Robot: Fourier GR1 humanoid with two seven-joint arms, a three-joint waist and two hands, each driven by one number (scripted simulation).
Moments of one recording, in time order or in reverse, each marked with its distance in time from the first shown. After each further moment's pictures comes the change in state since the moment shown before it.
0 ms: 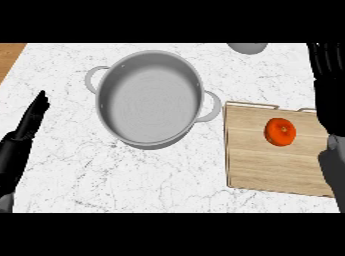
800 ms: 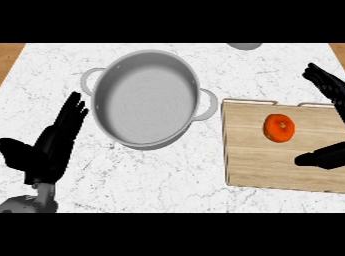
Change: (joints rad) left arm -0.067 -0.222 -0.045 -0.030 0.195 0.074 0.366; right arm 0.130 -0.301 0.057 0.219 0.171 0.470 -0.445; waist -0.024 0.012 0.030
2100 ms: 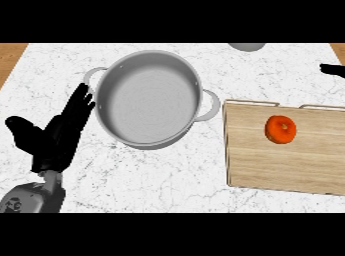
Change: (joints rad) left arm -0.081 -0.051 0.024 0.014 -0.034 -0.006 0.121; right arm -0.144 -0.323 0.006 -0.065 0.295 0.401 0.409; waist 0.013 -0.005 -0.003
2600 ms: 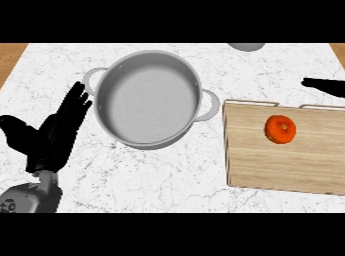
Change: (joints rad) left arm 0.003 -0.011 0.036 -0.022 -0.011 -0.026 0.023; right arm -0.005 0.095 0.046 0.033 0.207 0.043 0.055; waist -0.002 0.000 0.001
